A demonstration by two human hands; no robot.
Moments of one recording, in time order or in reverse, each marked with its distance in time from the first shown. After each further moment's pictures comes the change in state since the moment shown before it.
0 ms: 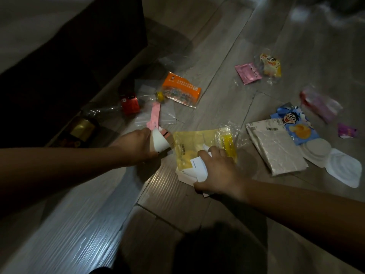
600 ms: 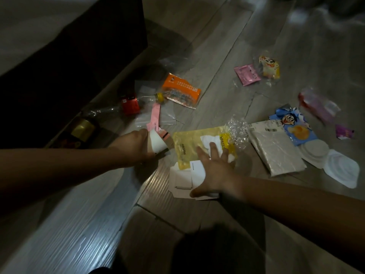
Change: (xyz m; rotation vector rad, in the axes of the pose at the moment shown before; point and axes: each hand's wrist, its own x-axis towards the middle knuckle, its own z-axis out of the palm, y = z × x) left_hand -0.004 -0.005 -0.002 0.066 -0.002 -0.050; right_hand 0.007 0.000 0.001 0.047 -0.249 0.113
